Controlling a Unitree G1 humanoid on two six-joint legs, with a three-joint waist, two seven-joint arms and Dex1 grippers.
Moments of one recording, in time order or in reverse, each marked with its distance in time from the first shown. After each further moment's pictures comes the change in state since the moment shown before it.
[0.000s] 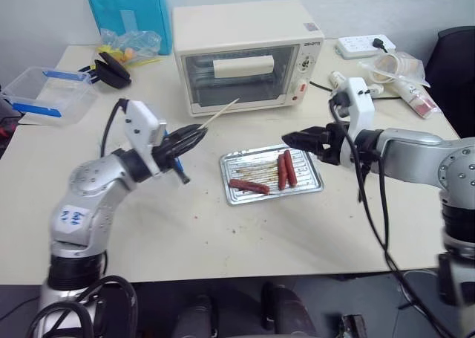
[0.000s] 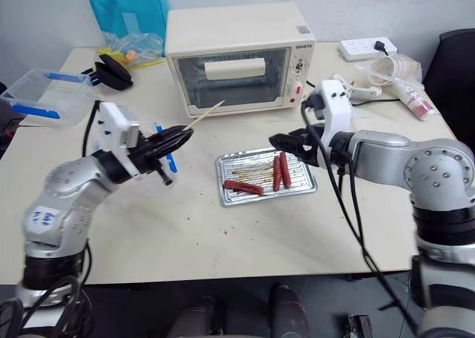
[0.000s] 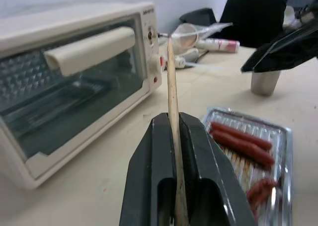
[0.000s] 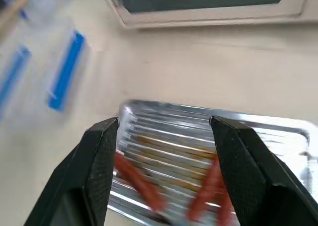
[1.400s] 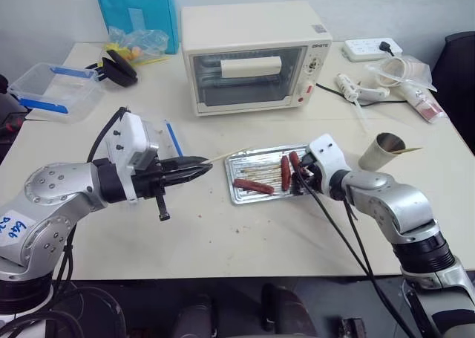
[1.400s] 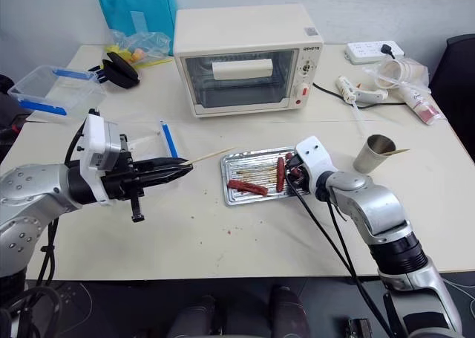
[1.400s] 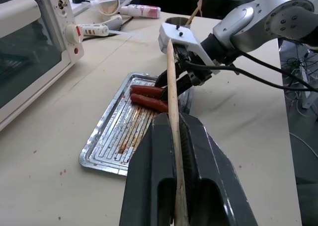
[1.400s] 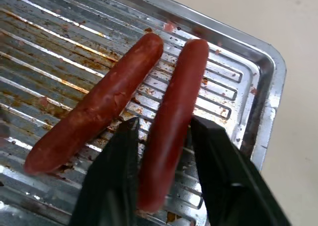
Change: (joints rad) left arm 0.051 0.213 0.049 -0.215 -0.278 0.208 -0.105; right arm 0.232 0.272 0.100 0.049 -0.876 -0.104 0.272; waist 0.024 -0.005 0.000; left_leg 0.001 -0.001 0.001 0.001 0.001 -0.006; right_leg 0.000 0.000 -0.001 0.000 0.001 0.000
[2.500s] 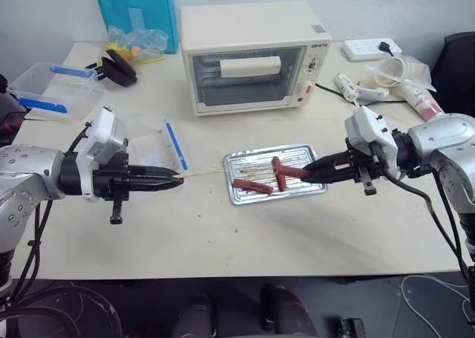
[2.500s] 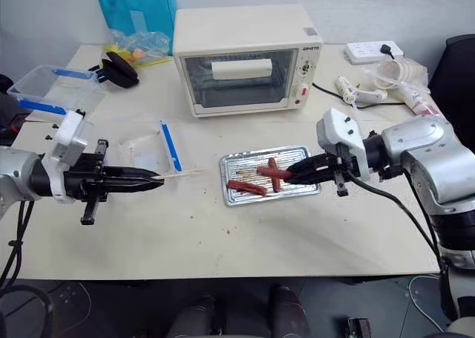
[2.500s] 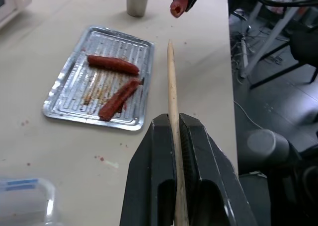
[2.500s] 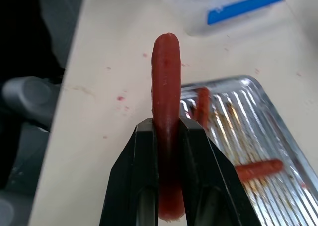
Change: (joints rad) left arm -0.034 0.245 -0.003 0.236 -0.038 0.015 -0.412; right arm -0.174 -0.349 -0.062 0.075 0.169 -0.466 1.158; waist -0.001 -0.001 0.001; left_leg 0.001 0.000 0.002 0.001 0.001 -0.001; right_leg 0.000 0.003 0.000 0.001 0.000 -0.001
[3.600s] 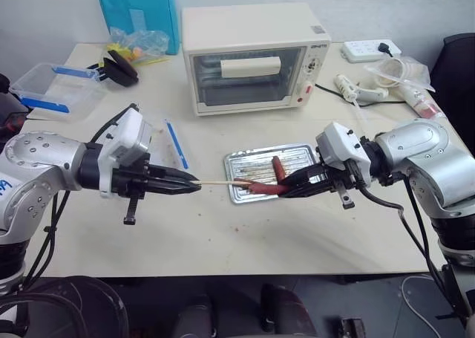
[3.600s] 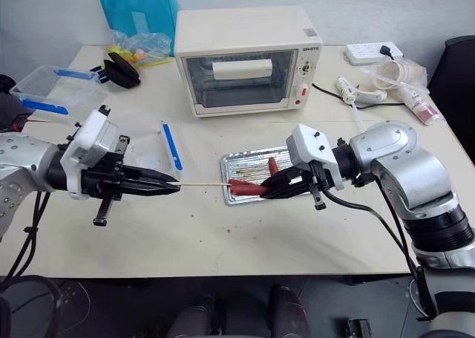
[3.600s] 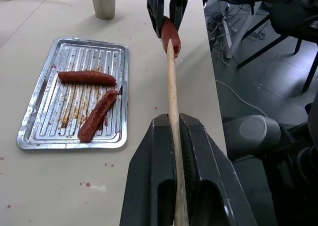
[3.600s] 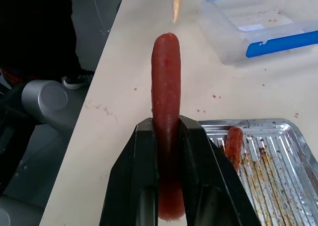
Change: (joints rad) left arm -0.117 -0.021 -0.107 -0.033 0.050 -0.008 -0.031; right arm -0.010 0.117 0.062 -0.082 -0.050 0.009 -0.042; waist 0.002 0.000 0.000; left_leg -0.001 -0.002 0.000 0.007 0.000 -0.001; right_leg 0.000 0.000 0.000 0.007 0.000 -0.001
